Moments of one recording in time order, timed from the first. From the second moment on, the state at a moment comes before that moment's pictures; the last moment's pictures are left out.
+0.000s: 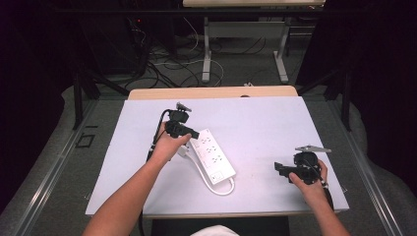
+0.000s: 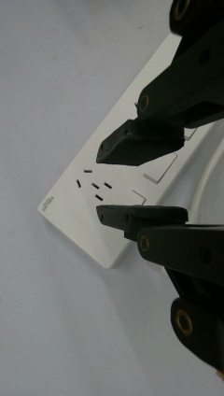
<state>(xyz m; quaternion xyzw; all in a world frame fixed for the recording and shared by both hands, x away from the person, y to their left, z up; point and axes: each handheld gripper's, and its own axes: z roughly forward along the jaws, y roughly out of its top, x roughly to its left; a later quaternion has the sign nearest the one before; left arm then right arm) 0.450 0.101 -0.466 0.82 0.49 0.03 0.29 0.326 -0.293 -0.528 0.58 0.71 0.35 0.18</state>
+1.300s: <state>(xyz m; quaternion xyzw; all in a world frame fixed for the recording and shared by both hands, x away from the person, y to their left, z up) 0.418 0.121 -0.458 0.84 0.43 0.09 0.30 0.325 -0.292 -0.528 0.58 0.71 0.36 0.18</state>
